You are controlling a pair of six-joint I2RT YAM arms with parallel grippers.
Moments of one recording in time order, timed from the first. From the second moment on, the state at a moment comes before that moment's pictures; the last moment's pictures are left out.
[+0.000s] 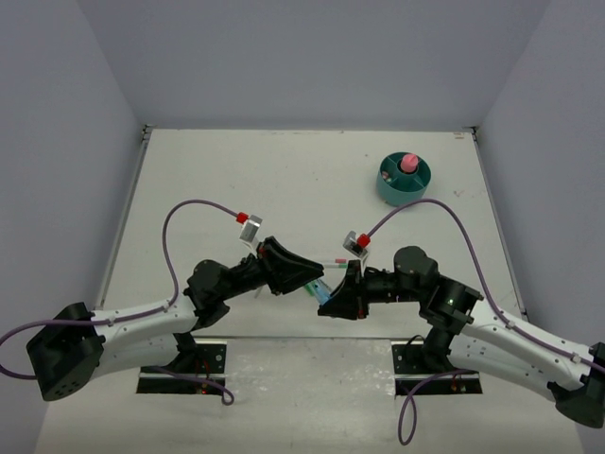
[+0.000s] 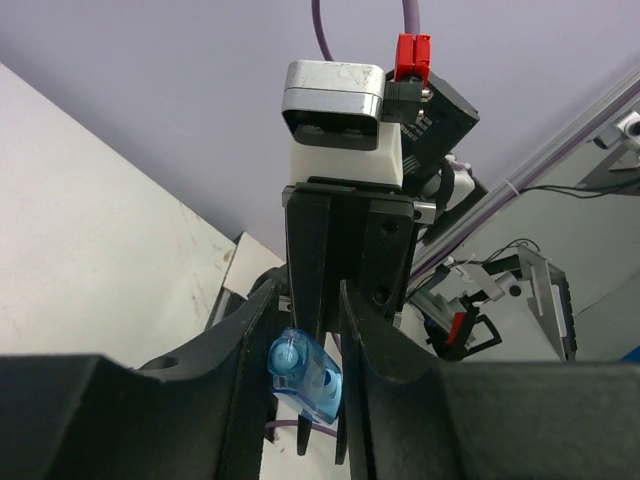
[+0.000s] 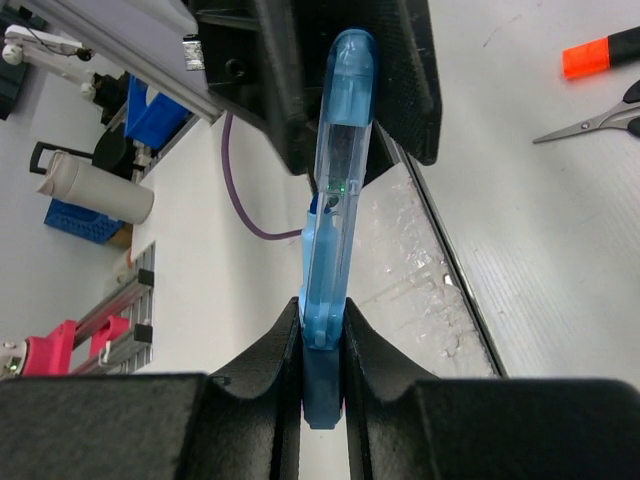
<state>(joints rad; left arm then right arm) -0.95 1.02 0.31 1.04 0.33 -0.93 0.97 0.72 0.59 -0.14 -0.54 0.59</state>
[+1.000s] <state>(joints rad) -1.00 1.11 0.34 1.21 0.27 -0.96 0.97 0.84 0.83 -0.29 -0.46 0.54</state>
